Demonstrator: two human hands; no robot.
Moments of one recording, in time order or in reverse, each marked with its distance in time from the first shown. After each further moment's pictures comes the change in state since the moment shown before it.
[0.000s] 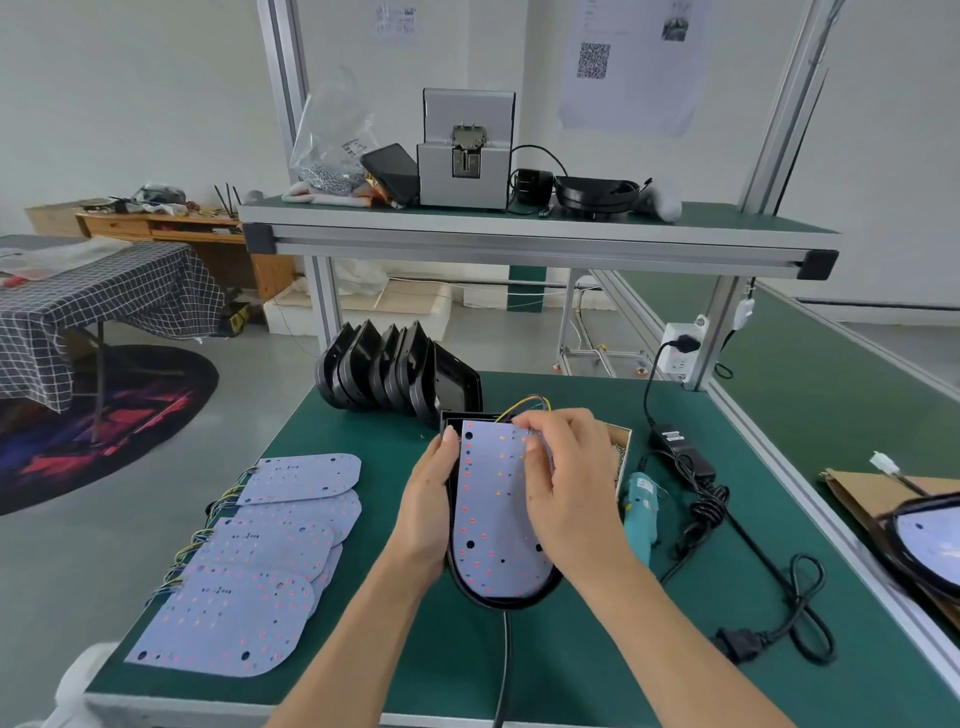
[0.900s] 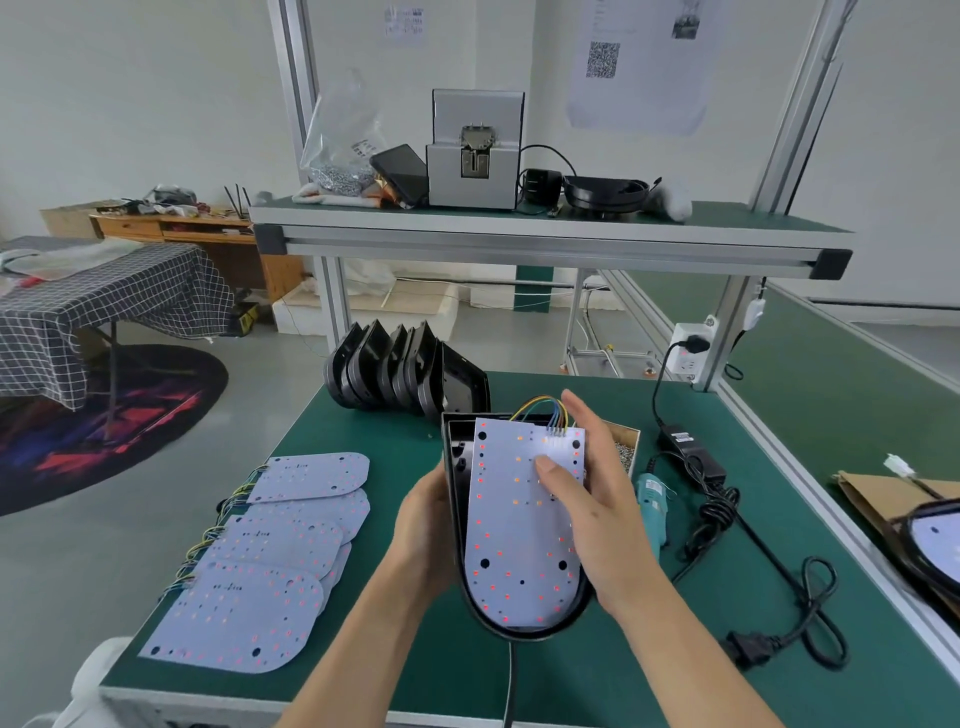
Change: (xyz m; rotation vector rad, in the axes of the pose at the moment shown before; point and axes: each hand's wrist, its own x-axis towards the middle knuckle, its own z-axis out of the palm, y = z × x) left_hand -0.009 -0.002 -0.007 -0.066 -0.008 -0.113; right_hand -0.016 0.000 -0.019 0.857 -0.228 0.340
